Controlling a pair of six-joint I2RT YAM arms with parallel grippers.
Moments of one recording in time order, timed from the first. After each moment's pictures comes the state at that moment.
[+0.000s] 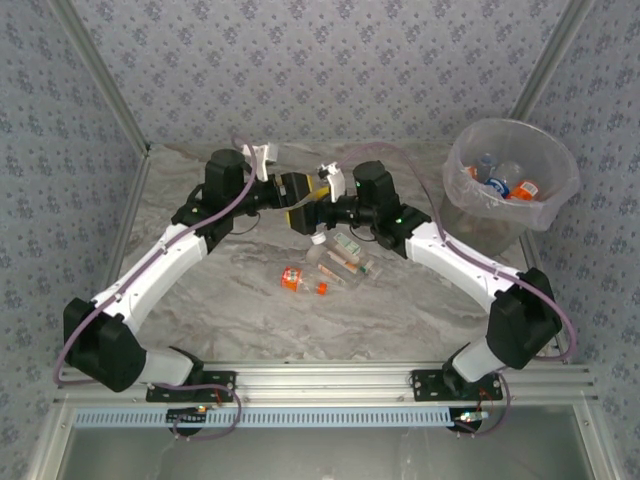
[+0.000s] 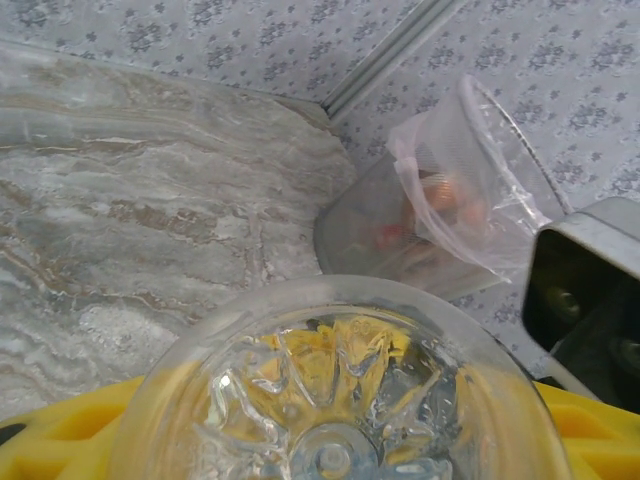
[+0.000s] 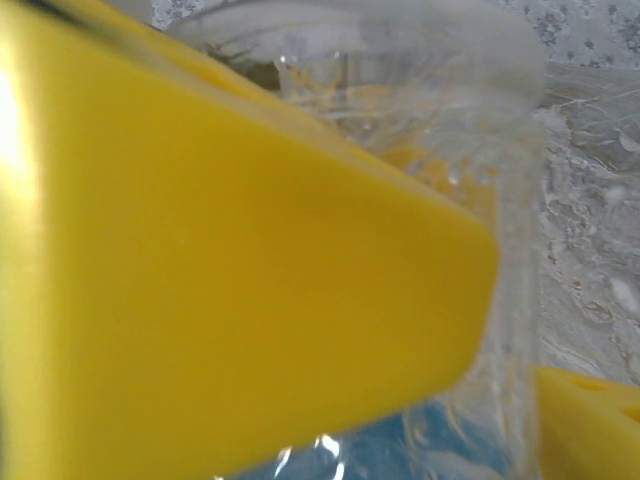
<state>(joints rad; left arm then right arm) -0.49 1.36 1.20 -0.17 0.46 -0.63 0.66 1.51 1.20 -0.01 -0.53 0.32</state>
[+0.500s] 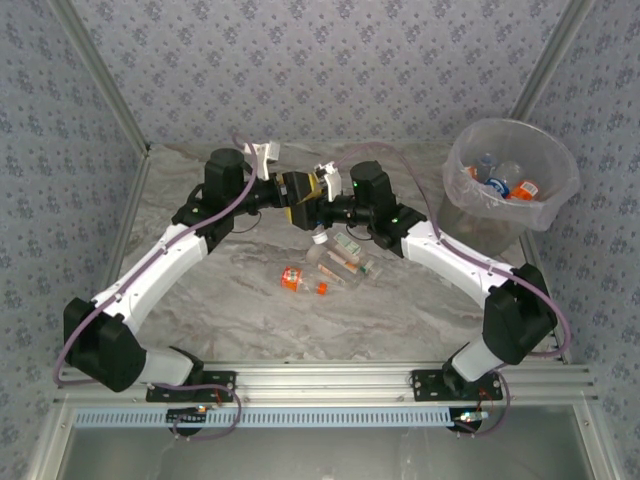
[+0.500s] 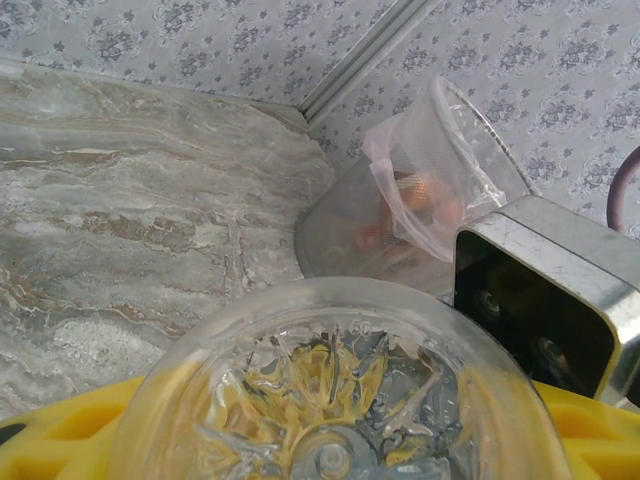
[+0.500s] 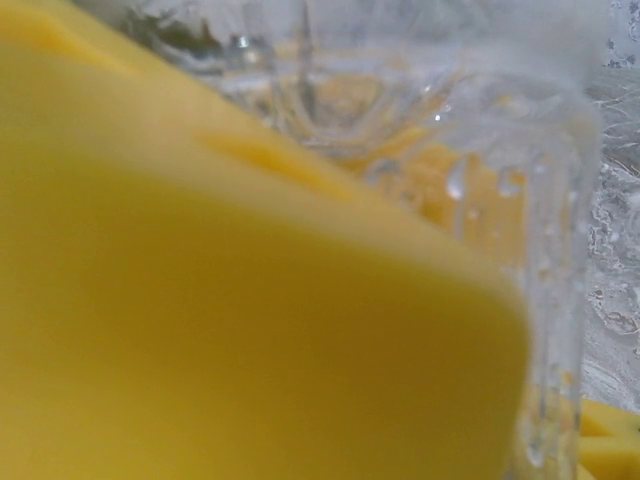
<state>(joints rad) -0.50 1.36 1.20 -0.14 0.48 -0.63 0.66 1.53 1.20 0.03 -0.54 0.34</state>
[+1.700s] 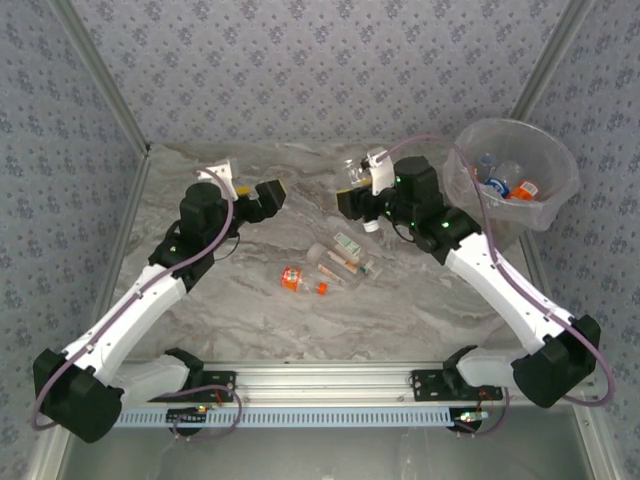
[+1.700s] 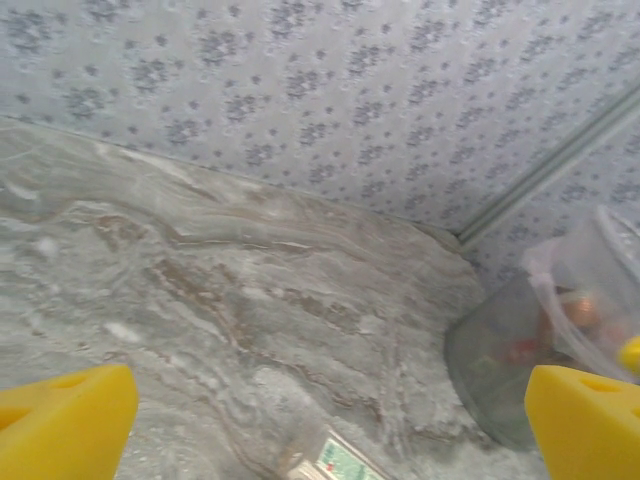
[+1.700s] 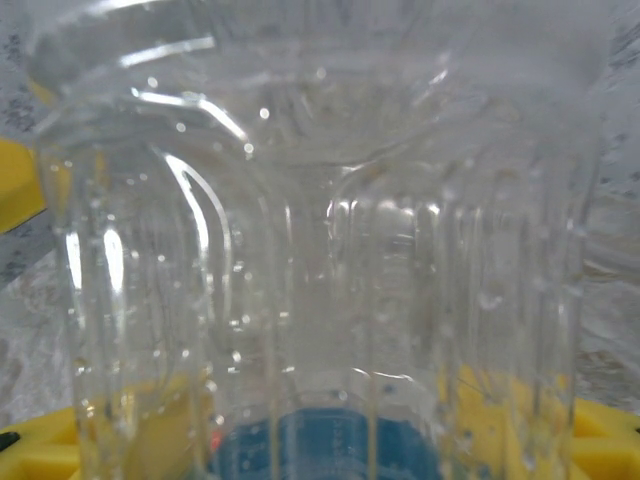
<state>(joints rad) -0.50 1.07 0.92 -0.09 -0.01 -0.60 0.55 1.26 1.23 -0.37 -0.16 0.11</state>
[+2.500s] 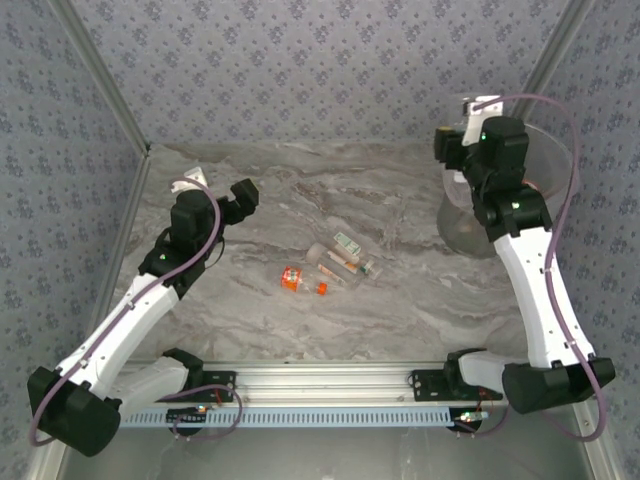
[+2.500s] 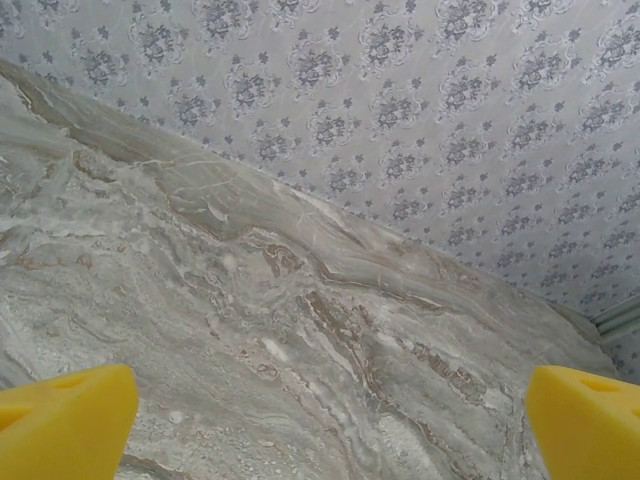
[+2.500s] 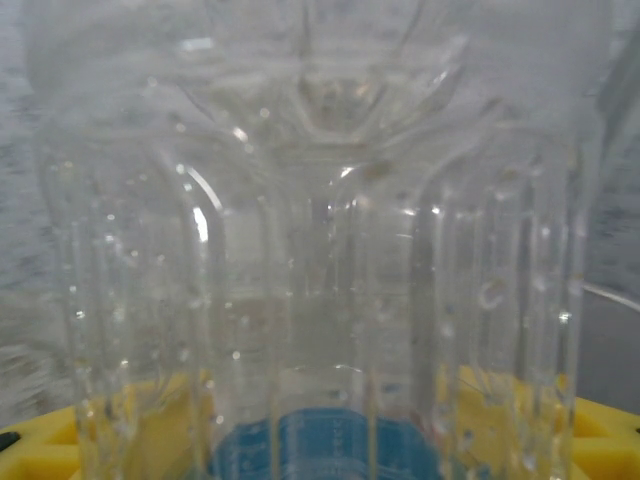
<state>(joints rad) -0.44 1.01 0.89 -0.19 -0.26 -0.65 0.15 1.24 1.52 -0.53 0.22 -0.02</state>
